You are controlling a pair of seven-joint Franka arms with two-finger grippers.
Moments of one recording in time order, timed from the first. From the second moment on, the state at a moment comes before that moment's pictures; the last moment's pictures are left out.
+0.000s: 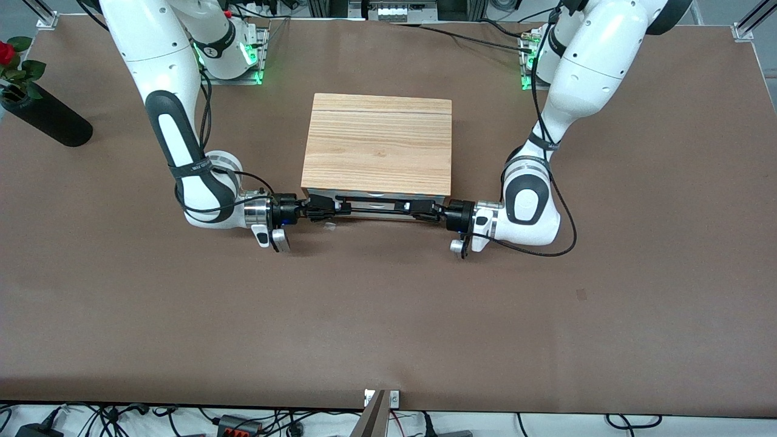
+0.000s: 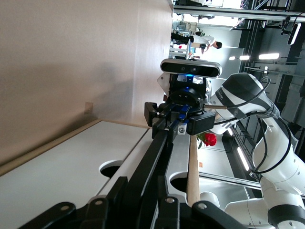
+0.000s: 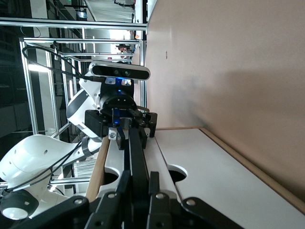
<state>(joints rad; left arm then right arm) -0.34 0.76 -0.05 -1.69 -1.60 1.85 0.74 0.36 0.66 -0.07 -1.87 1.68 1.80 -0.94</state>
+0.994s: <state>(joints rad) -0.34 0.76 -0.06 -1.70 -1.63 1.84 0.77 0.36 0.66 -0.07 -1.87 1.68 1.80 -0.95</state>
